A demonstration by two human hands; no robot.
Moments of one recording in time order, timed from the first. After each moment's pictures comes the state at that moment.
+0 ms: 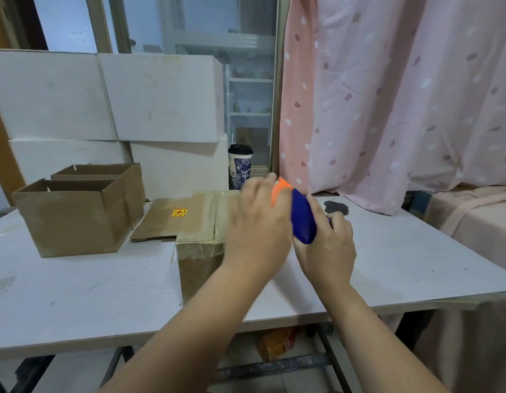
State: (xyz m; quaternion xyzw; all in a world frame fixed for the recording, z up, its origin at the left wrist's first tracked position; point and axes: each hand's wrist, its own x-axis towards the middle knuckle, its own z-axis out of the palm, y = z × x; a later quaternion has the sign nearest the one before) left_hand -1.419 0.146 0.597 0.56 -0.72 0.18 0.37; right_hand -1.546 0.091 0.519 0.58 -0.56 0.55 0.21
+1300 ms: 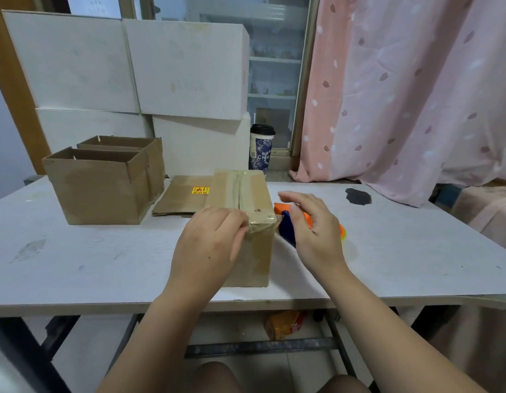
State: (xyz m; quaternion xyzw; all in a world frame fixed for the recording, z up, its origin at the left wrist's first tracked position) left_hand -1.324 0.168 0.543 0.47 -0.74 0.21 0.43; right_hand -1.496 0.112 0.534 0.71 -0.37 0.59 -0.14
